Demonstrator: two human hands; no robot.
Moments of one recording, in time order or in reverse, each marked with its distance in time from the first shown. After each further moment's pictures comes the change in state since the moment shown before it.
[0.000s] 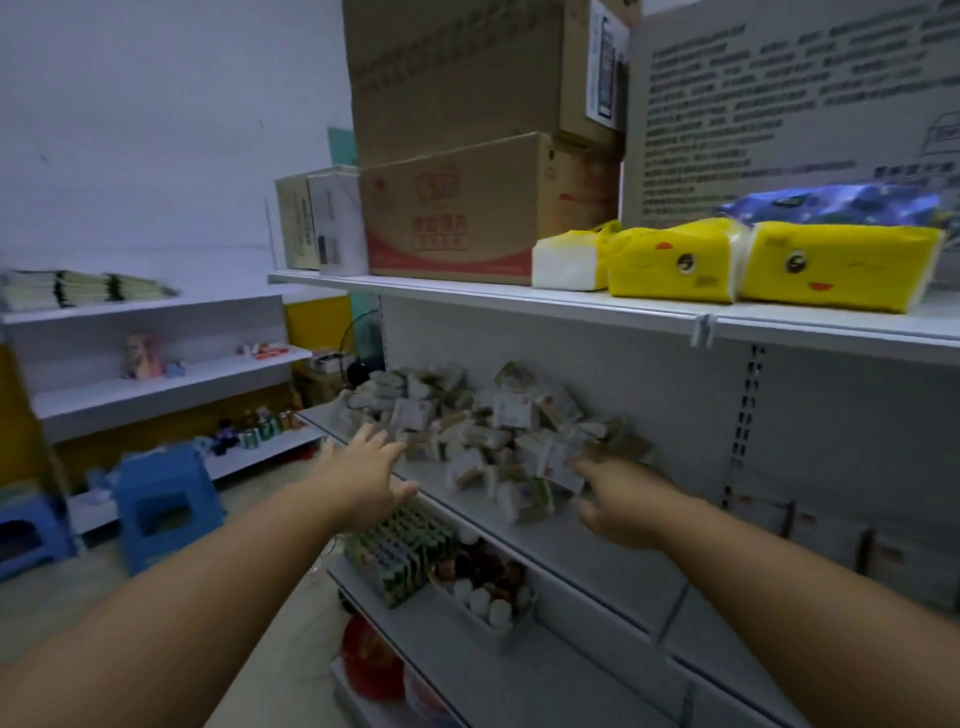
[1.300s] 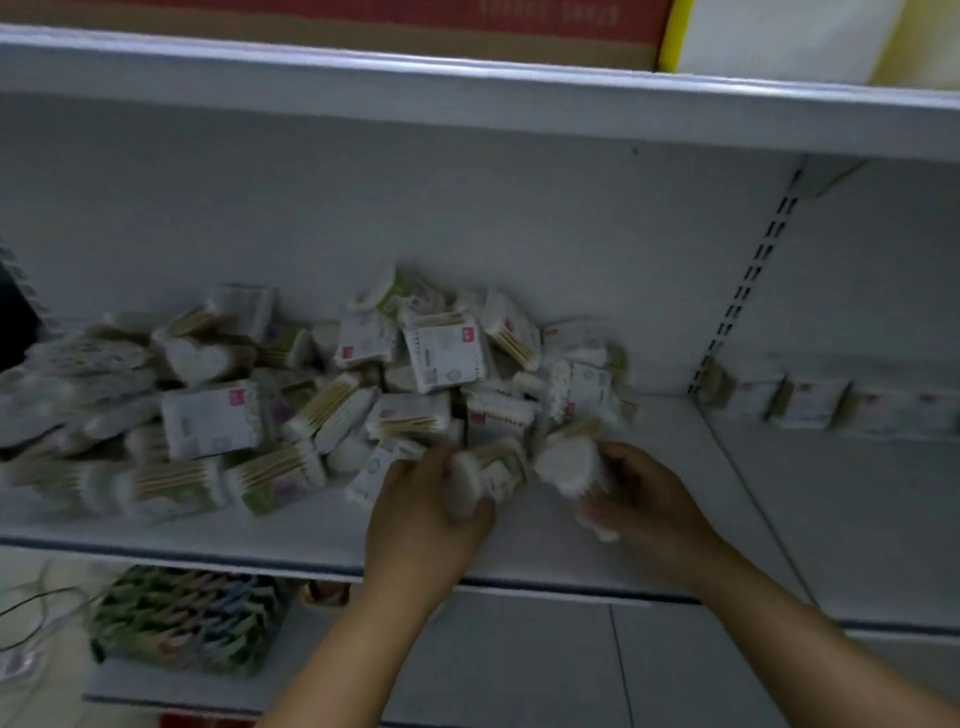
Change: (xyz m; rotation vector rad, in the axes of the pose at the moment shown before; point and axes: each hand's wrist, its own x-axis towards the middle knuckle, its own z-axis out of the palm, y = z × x) left_hand 0.233 0.021 0.166 -0.896 0.106 0.397; right_hand 0.110 -0.027 0.138 1.178 0.555 0.638
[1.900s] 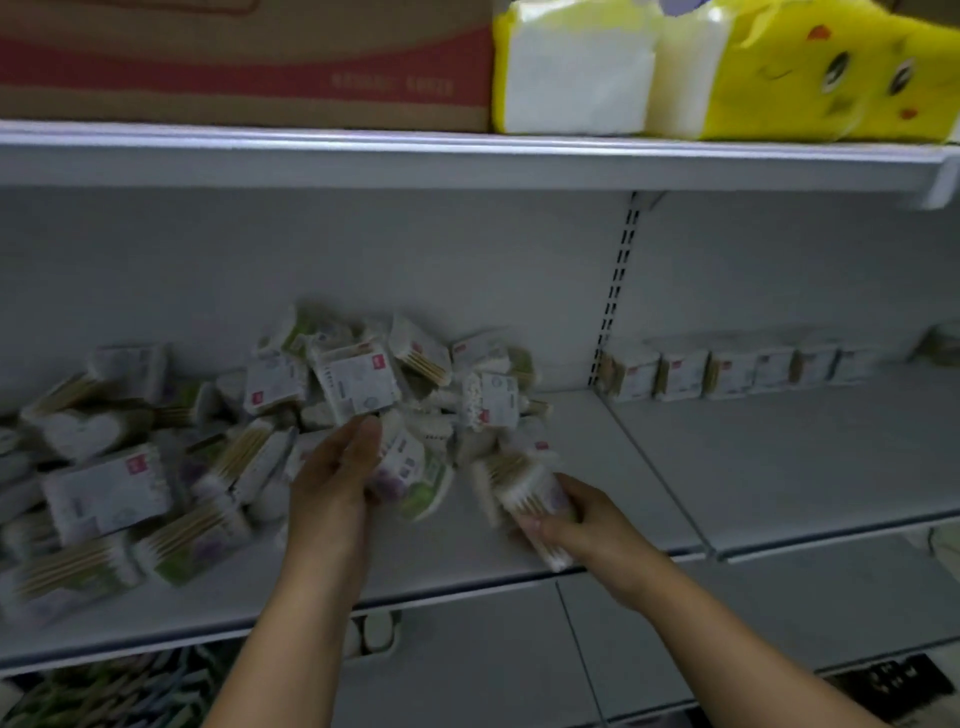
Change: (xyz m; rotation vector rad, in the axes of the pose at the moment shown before) left_hand 0.021 0.038 -0.032 -1.152 -0.071 -0.223; right_hand -0.045 -0.013 0.011 0.151 0.064 0.154
